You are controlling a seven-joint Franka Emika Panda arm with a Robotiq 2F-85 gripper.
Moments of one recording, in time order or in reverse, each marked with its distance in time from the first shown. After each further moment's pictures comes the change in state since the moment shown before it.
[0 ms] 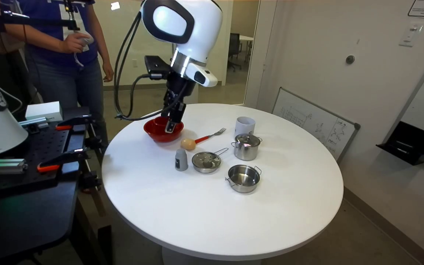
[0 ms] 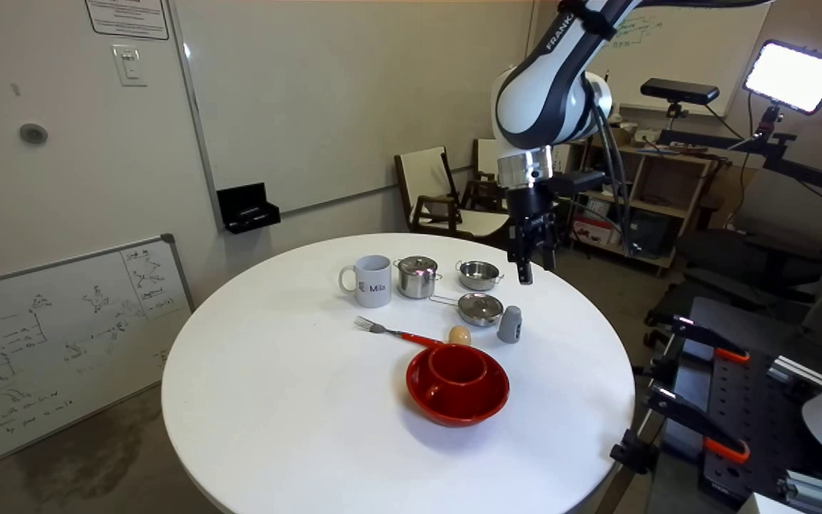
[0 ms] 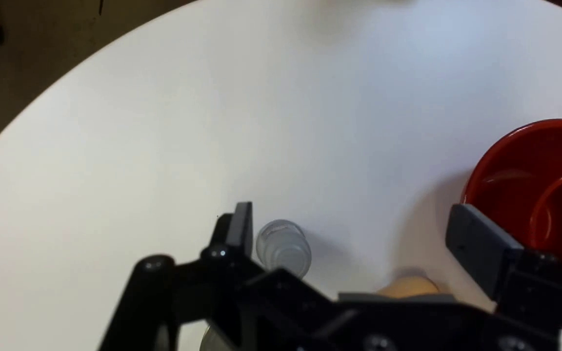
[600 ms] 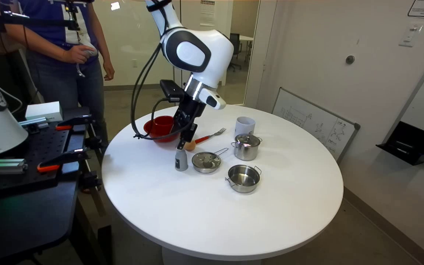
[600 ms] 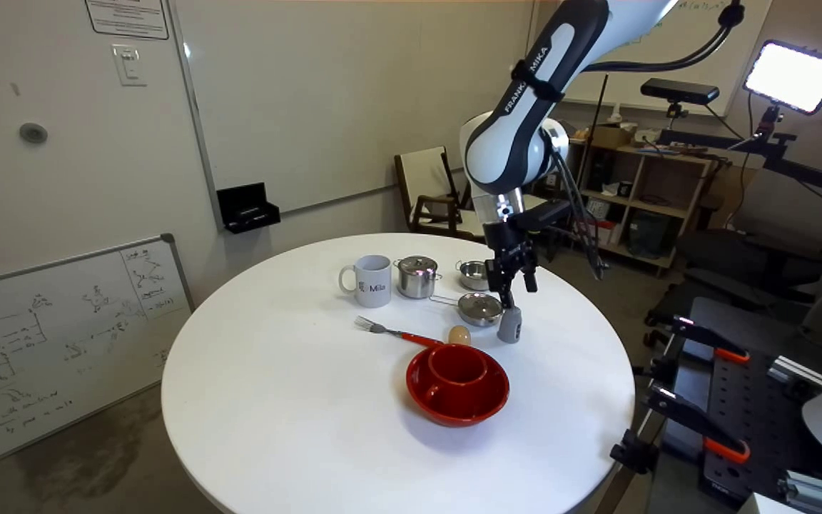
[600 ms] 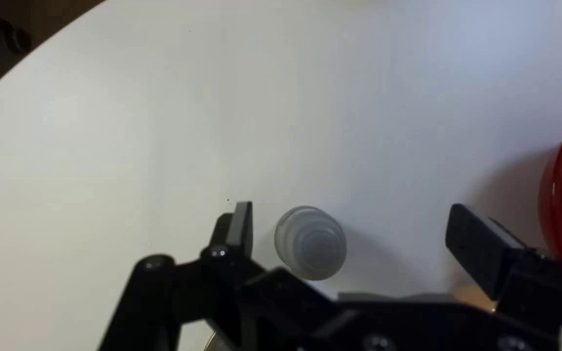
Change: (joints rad) arm 0.008 0.243 0.007 0.193 -0.061 -0.015 0.059
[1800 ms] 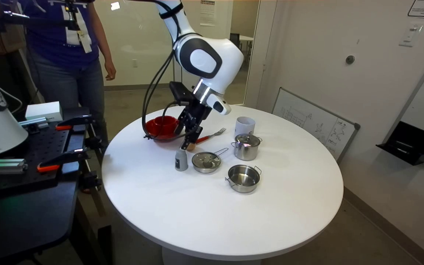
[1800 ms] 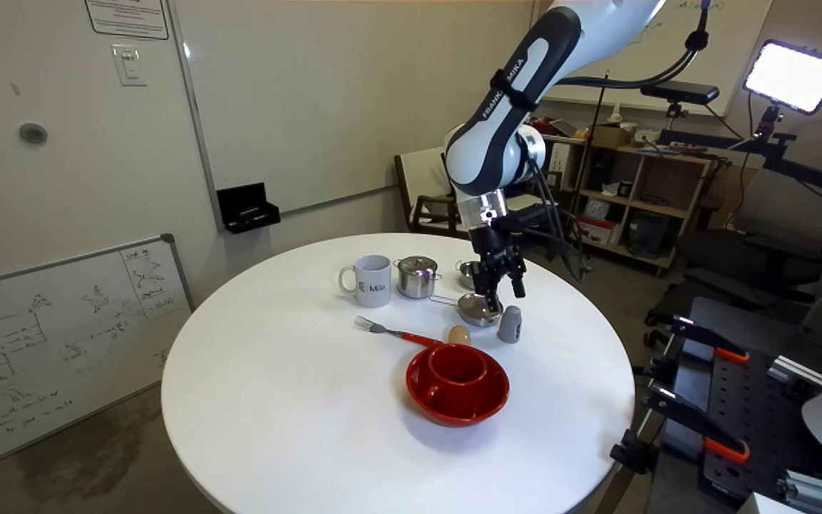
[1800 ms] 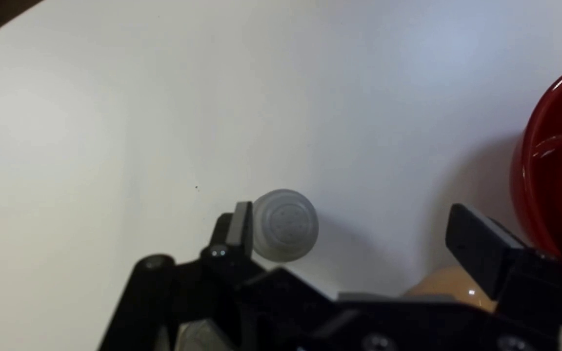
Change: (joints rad) arm -0.044 0.090 0.054 0.139 0.026 -0.114 -0.008
